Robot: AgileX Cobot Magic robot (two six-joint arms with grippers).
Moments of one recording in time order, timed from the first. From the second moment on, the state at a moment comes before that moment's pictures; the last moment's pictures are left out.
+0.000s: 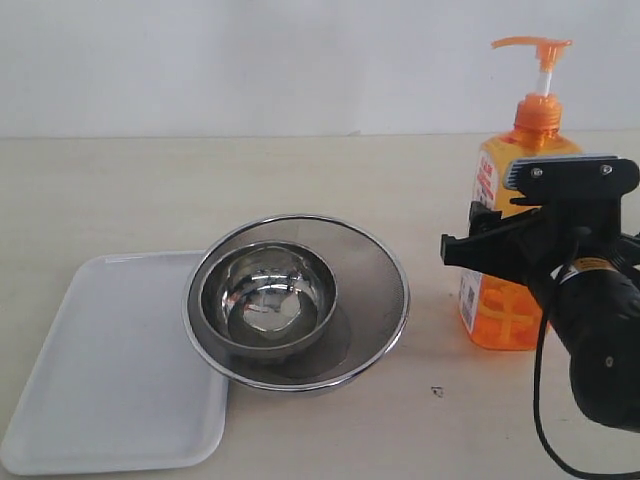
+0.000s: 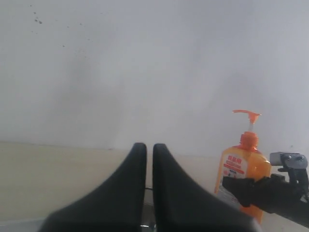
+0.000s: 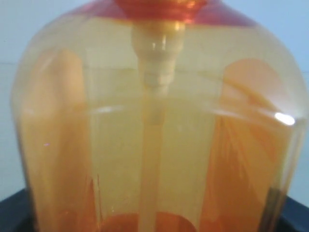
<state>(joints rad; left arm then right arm) -0.56 0.03 -0.08 -1.43 -0.12 1.12 0.64 1.69 -0.44 0.74 -1.00 -0.29</state>
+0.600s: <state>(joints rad) -0.56 0.03 -0.01 -1.52 -0.39 1.16 0.64 1.51 -0.44 0.65 -1.08 -0.34</state>
